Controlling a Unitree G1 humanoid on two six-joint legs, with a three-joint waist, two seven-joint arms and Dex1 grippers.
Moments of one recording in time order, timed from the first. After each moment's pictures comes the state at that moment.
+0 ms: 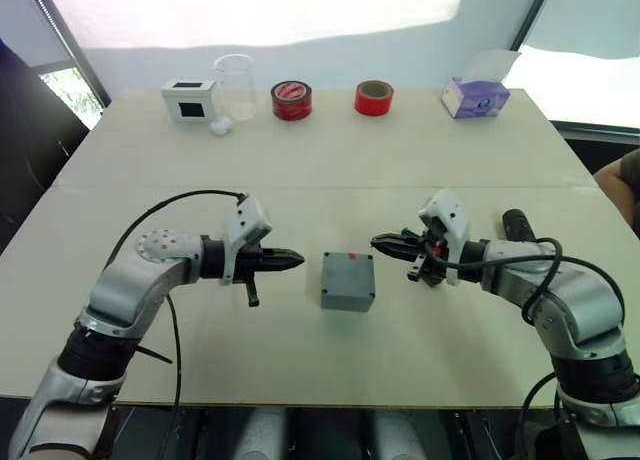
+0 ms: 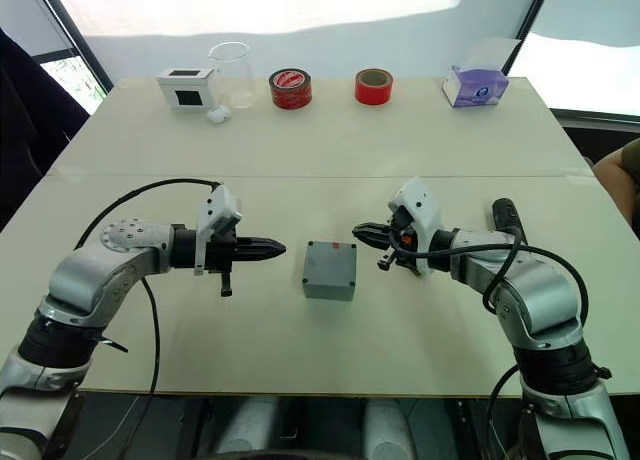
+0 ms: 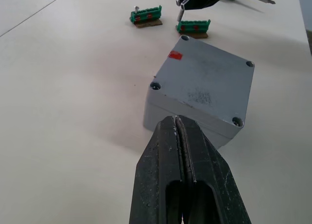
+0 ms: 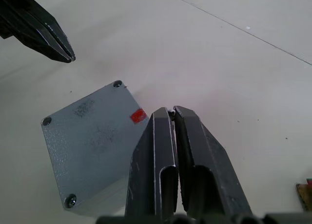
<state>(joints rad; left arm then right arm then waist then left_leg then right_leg) -0.46 0.66 -0.14 -0.26 -0.47 0.74 -1.00 -0.36 -0.65 -0.01 -0.43 0.54 0.91 0.72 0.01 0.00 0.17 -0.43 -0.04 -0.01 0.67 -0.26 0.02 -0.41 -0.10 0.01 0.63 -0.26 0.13</state>
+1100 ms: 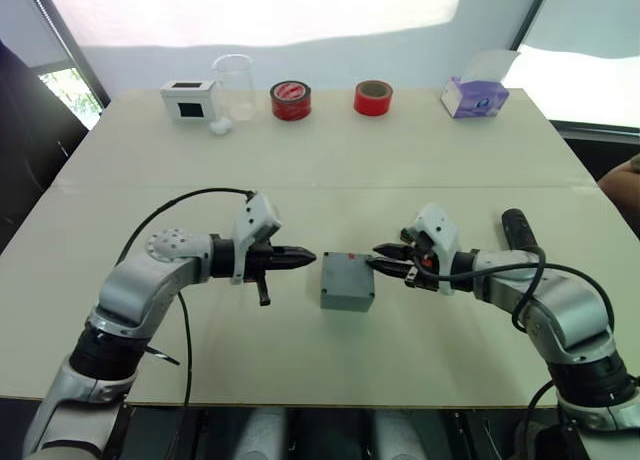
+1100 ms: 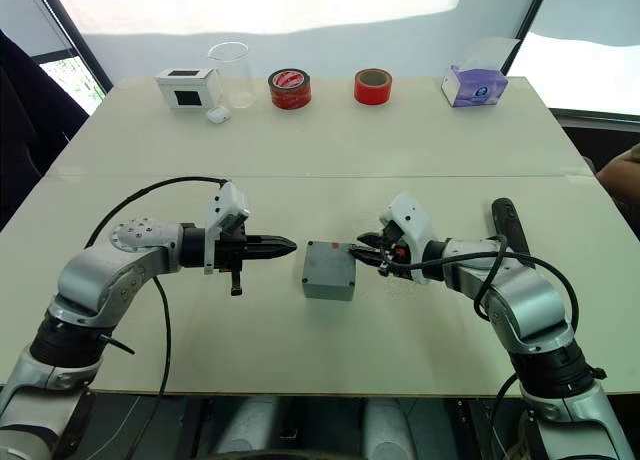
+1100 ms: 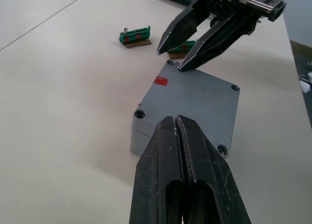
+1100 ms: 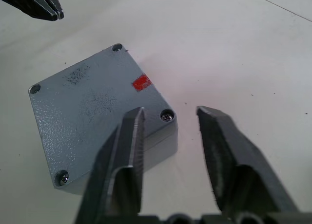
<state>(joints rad) -0.48 0.62 -0.14 -0.29 -0.50 0.76 -0.98 -0.35 -0.67 0.06 -0.39 0.49 0.87 0.73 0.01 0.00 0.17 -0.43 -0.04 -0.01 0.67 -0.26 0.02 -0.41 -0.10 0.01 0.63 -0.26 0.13</state>
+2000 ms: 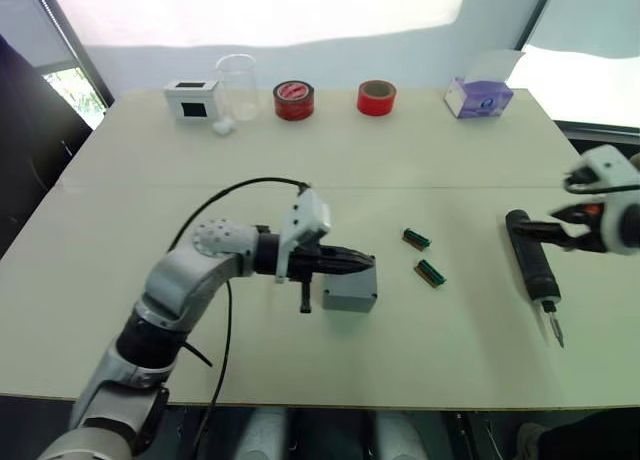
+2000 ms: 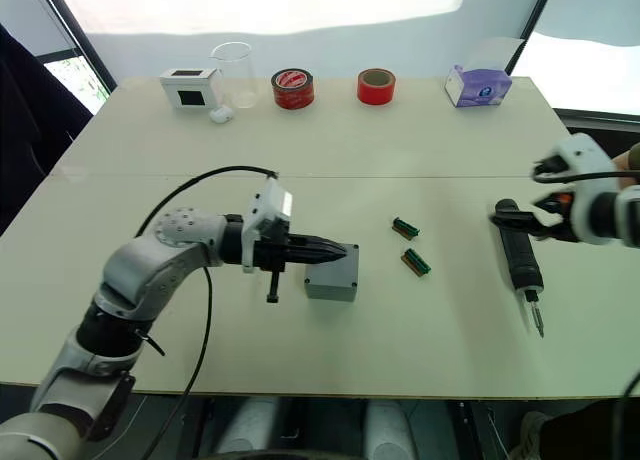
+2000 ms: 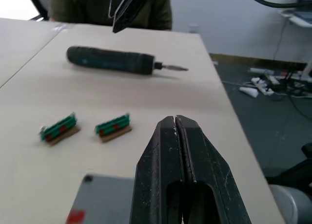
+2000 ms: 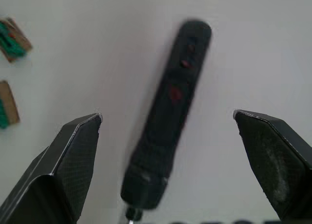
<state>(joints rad) -0.59 0.42 -0.31 -0.32 -0.50 0.64 -1.03 -0.55 -1.32 -0.06 0.17 0.51 1.28 0.86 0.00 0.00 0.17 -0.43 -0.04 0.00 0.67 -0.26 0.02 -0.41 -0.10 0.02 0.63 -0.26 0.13</state>
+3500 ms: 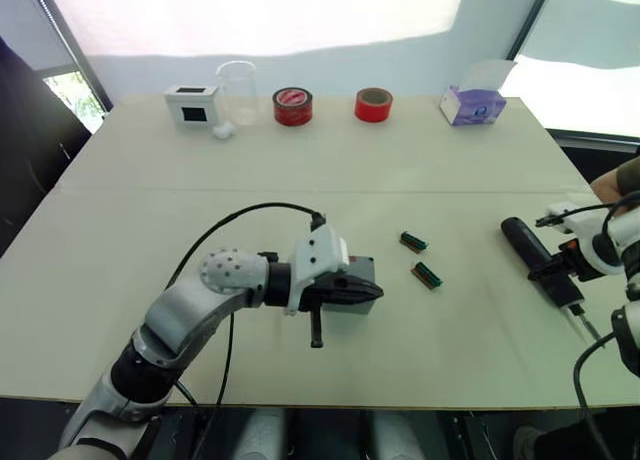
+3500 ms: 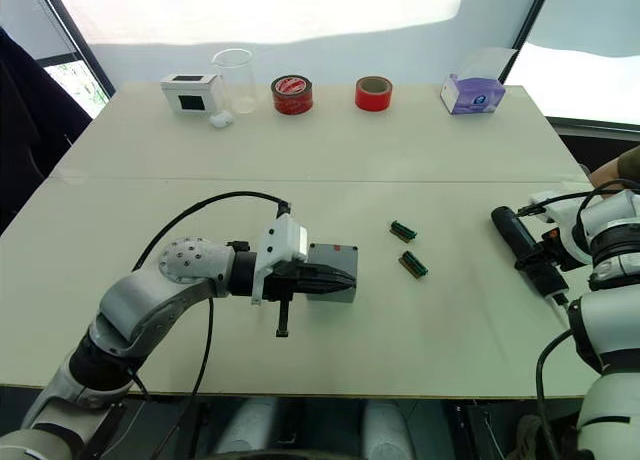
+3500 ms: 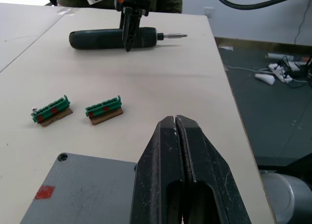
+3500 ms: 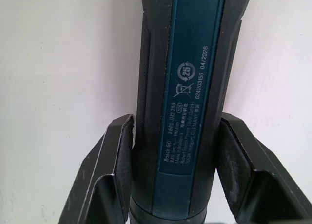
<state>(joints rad) -0.48 0.49 -0.34 -0.53 -0.49 0.74 -0.87 -1.02 -0.97 0.37 1.16 -0.17 0.75 1.22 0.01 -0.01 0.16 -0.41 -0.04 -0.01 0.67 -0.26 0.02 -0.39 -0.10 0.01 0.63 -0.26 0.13</state>
